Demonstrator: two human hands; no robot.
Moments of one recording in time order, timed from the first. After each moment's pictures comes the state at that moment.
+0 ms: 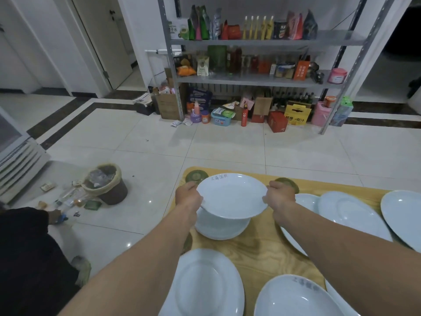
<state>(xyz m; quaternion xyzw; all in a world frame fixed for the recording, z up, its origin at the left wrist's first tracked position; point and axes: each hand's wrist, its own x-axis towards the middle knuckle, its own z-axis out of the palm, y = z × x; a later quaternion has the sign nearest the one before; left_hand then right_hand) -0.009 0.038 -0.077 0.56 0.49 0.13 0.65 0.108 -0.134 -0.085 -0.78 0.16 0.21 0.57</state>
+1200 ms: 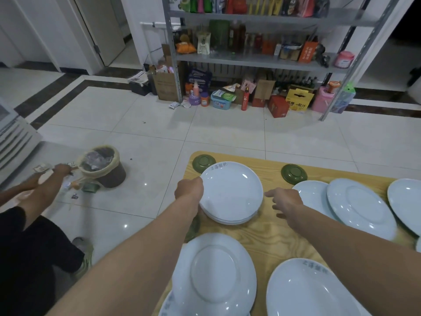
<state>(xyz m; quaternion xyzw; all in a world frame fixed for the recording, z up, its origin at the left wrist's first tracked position) -0.032 0.064 -0.081 0.59 0.57 0.03 0.57 0.073 -0.136 -0.096 -0.82 0.16 0.30 0.46</state>
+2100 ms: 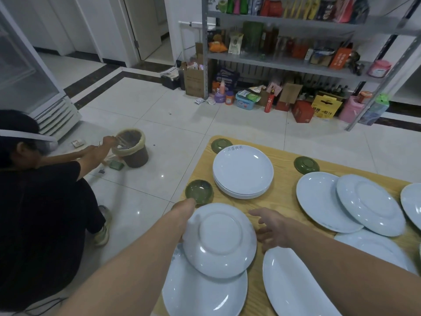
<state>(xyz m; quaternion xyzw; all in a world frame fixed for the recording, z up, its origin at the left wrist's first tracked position) -0.164 0.021 -0.109 0.51 0.63 -0.09 0.58 -0.027 -0.163 -0.119 -0.76 0.09 0.53 0.36</state>
